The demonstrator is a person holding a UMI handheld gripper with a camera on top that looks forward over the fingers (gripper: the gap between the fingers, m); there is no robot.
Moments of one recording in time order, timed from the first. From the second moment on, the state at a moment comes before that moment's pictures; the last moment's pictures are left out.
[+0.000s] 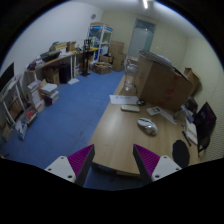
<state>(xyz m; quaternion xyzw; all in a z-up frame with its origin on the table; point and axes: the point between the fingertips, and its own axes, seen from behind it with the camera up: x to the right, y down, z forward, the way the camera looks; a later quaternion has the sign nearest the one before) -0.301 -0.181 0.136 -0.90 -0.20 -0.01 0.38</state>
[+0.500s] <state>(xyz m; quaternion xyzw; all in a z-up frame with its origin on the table) -0.127 -0.041 0.065 -0.90 -0.14 -0.03 0.41</state>
